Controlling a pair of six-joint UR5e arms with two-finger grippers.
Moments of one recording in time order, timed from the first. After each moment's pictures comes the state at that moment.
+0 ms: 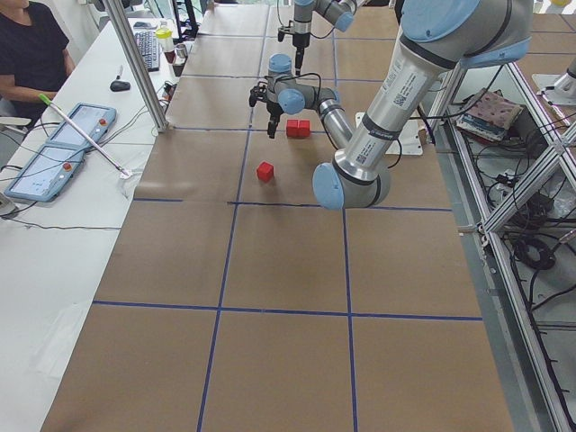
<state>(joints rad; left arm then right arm) -0.63 -2.21 -1.65 -1.69 -1.91 -0.92 0.62 -1.31 2.06 -1.53 1.97 1.24</state>
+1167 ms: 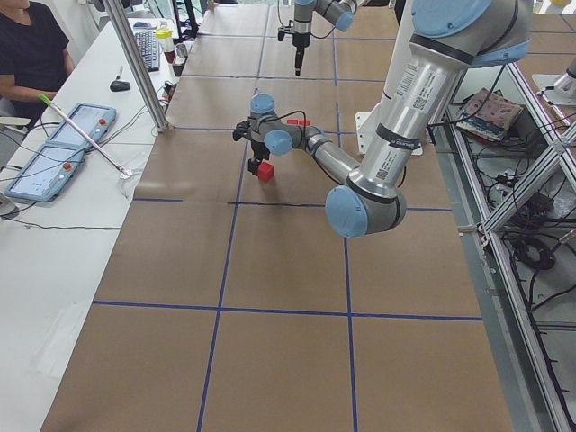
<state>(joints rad) -0.72 -2.06 -1.56 -1.86 -1.99 -0.65 0.62 -1.30 2.07 -1.53 1.97 1.25</state>
